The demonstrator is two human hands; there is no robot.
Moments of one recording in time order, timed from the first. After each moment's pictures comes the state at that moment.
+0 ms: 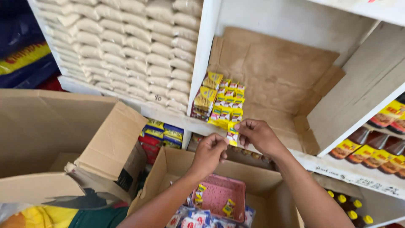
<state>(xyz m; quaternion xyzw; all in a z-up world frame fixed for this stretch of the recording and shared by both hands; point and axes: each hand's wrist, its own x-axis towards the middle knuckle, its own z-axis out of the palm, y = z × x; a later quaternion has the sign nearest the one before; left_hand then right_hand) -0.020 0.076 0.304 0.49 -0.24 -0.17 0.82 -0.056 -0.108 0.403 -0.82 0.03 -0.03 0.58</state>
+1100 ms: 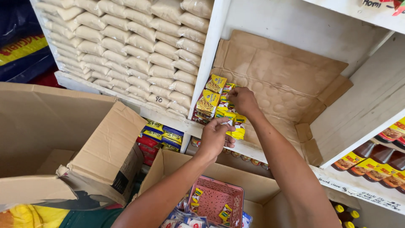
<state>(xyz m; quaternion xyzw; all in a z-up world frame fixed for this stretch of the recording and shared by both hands) 0.036 0.042 0.336 0.43 -0.15 -0.18 0.87 0.112 -0.124 0.421 -0.95 0.06 -0.21 0.22</state>
